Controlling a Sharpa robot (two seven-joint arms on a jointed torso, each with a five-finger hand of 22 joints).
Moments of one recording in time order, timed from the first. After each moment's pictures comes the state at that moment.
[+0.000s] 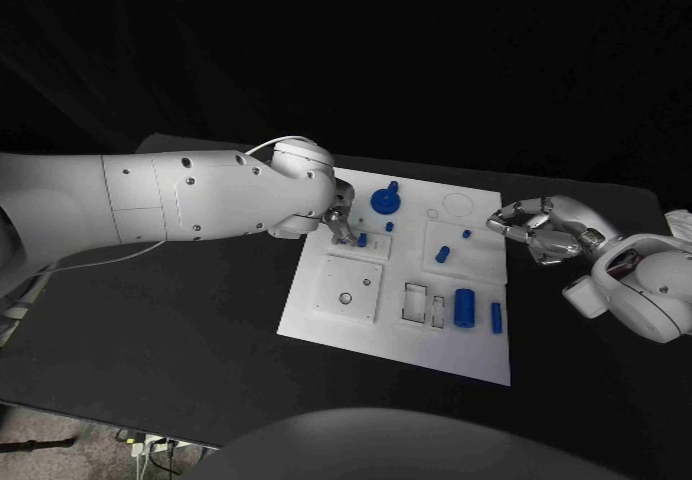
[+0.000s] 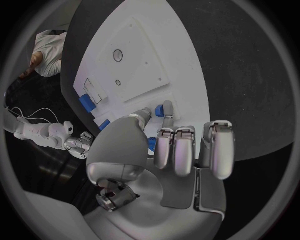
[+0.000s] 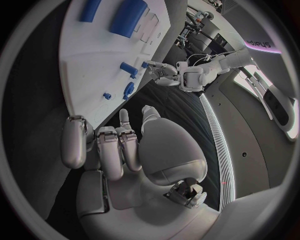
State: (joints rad) left arm 1.43 -0.69 -0.22 1.50 -1.24 0.28 -0.68; left_hand 1.05 0.00 0.27 0.28 0.15 0.94 0.09 0.21 0.92 1.46 0.01 1.57 1.31 1.47 -0.03 1.57 1.31 0.01 1.47 0.07 1.53 1.31; right arm 1.26 -0.95 -0.21 1.51 -0.77 -0.27 0.20; right_hand 1.30 0.17 -0.13 0.25 0.47 0.70 0.15 0.36 0.64 1.47 0.08 1.57 1.31 1.47 0.03 1.57 1.31 0.06 1.35 0.14 1.36 1.31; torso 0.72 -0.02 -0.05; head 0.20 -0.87
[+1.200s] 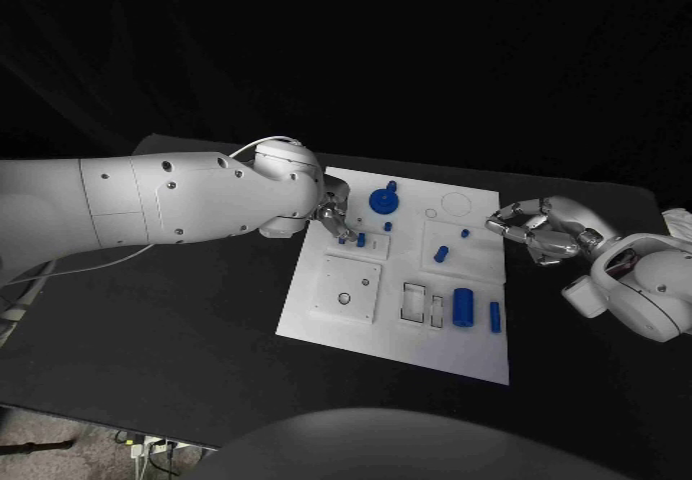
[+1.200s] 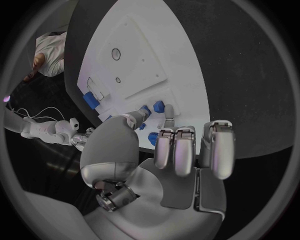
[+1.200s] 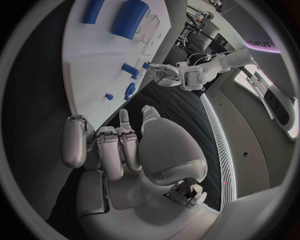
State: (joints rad) left arm 1.43 -0.74 -0.22 1.52 -1.28 0.22 -0.58; left_hand 0.93 -0.15 0.56 0.29 0.06 0.81 0.09 0.27 0.97 1.46 0.01 1.57 1.31 1.47 -0.03 1.57 1.31 0.01 1.47 0.07 1.52 1.31; right arm 1.26 -0.95 -0.21 1.50 -0.77 -0.26 0.19; right_hand 1.30 0.17 -0.13 0.25 0.47 0.70 0.15 0.36 0.64 1.47 0.09 1.57 1.31 1.47 0.03 1.57 1.31 0.06 1.35 0.14 1.36 1.31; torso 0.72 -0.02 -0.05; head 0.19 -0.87
